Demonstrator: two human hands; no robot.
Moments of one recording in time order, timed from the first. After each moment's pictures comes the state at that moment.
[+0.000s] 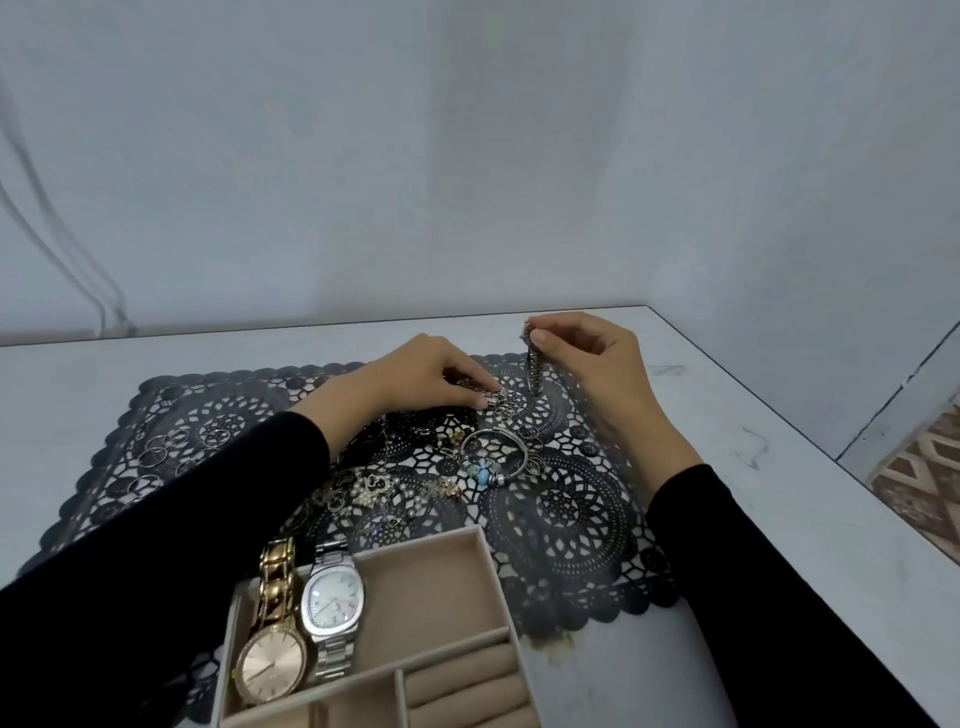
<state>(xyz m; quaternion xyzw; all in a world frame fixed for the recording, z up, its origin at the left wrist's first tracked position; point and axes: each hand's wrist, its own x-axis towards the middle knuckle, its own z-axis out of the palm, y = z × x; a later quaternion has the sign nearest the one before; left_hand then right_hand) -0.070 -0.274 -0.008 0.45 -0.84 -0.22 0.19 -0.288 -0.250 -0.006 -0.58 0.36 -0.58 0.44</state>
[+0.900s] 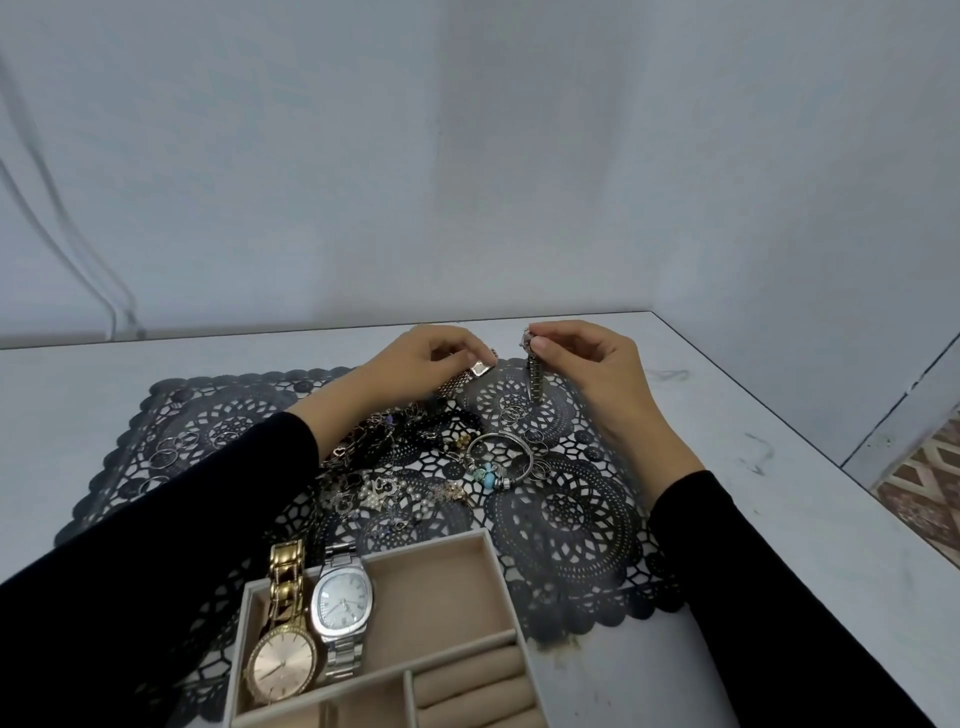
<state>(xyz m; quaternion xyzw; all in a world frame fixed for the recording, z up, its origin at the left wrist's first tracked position) -0.064 -0.267 -0.004 0.44 -0.77 -0.31 0.33 -0.285 -0.246 -0.005 -0.58 0.37 -0.57 0.45</state>
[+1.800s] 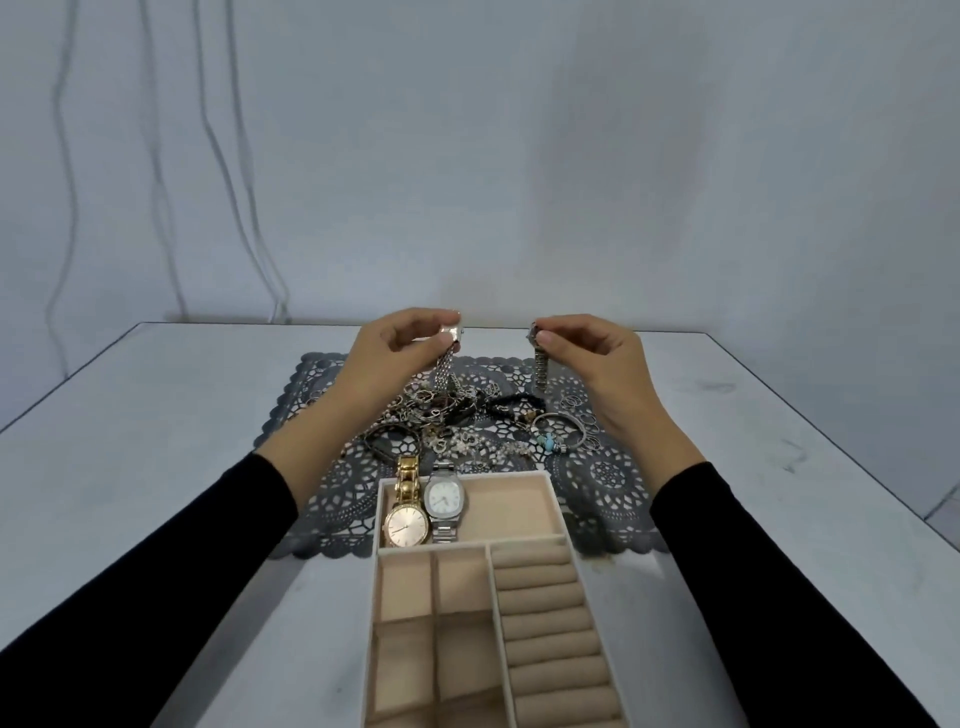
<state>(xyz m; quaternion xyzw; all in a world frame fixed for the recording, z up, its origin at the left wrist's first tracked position) -0.006 -0.126 0.032 0.47 -0.57 -0.34 0.58 -0.236 -0.177 0.032 -0.63 0.28 -0.55 0.48</state>
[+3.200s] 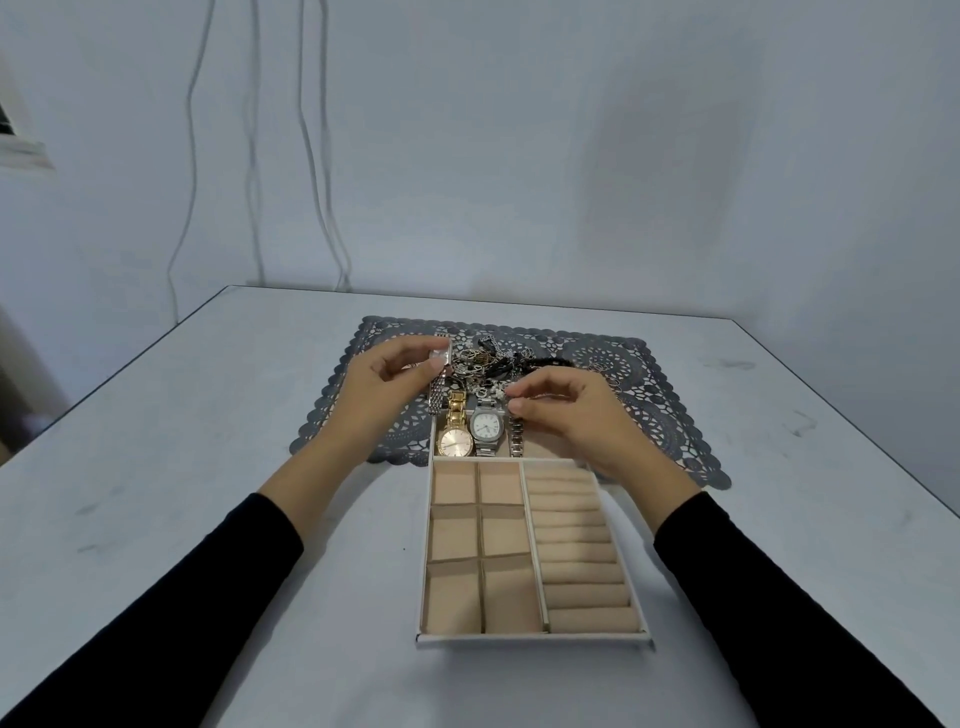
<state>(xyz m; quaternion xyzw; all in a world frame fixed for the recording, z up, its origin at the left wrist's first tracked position) 0.005 -0.015 -0.003 0.49 -0.51 -0.31 0.63 -0.214 -0.069 0.006 -0.66 0.34 -0.37 0.56</state>
